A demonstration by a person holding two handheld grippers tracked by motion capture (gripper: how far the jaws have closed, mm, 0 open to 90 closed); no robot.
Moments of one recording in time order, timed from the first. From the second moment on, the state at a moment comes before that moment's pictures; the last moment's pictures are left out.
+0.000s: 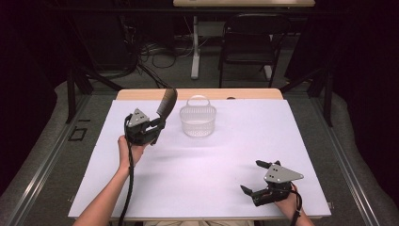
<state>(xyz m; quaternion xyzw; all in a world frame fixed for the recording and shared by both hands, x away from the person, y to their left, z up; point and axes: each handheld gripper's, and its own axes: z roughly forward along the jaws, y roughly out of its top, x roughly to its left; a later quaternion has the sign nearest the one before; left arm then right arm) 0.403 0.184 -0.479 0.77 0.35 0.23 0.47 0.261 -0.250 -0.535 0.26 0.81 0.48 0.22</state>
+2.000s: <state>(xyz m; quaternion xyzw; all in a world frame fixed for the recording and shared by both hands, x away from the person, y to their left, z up) 0.433 0.144 -0.431 0.78 0.29 0.25 0.49 0.261 -0.251 -0.535 0.26 0.81 0.48 0.22</state>
